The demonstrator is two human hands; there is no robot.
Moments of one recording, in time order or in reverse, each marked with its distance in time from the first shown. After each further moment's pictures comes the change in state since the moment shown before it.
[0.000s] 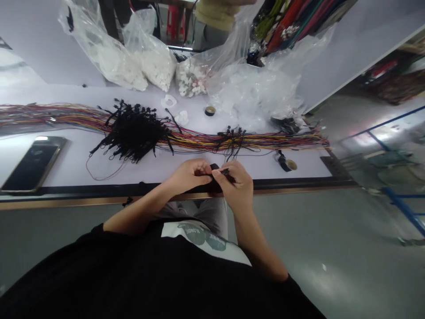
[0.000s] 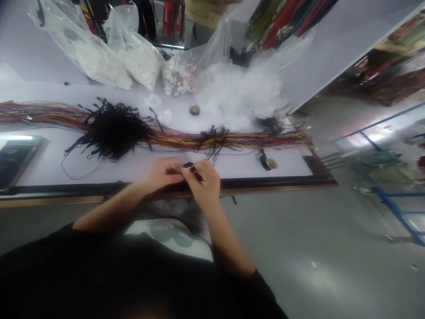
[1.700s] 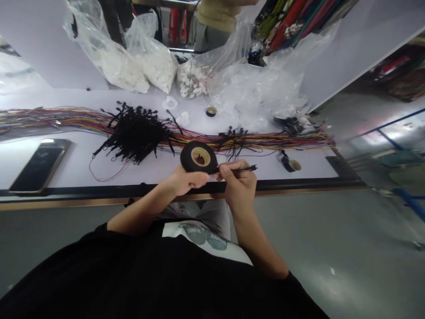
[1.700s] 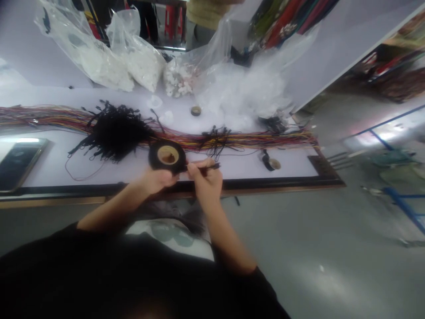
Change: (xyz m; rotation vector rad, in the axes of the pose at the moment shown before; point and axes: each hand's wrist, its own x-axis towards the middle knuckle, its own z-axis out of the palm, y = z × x) left_hand -0.005 0.007 -0.006 -0.133 -0.127 0.114; right_hand 0.001 0.011 0.017 0.477 0.121 0.282
